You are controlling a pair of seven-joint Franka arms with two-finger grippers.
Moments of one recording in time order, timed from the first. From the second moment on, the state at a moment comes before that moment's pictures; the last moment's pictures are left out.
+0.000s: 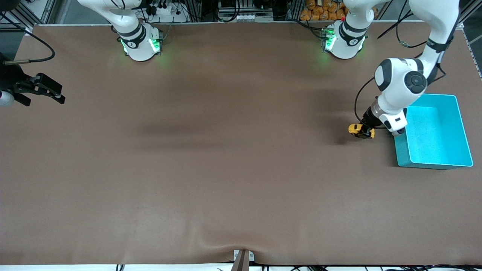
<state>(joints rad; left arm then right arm) 0.32 0.14 -0.36 -2.41 0.00 2.60 -1.22 -0.03 -0.03 0.03 -1.58 0.01 1.59 -0.05</state>
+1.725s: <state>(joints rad) 0.65 0.25 -0.33 -2.01 0.19 2.28 0.01 -0.03 -0.02 0.03 -1.58 0.01 1.57 -0.05</state>
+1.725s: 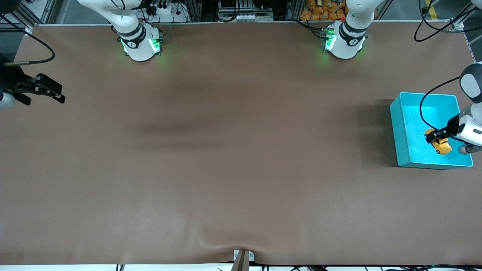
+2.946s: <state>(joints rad) 0.75 0.46 -0.33 -2.01 0.41 2.37 0.21 -0.05 -0.02 0.03 -1.58 0.00 1.56 -0.05</state>
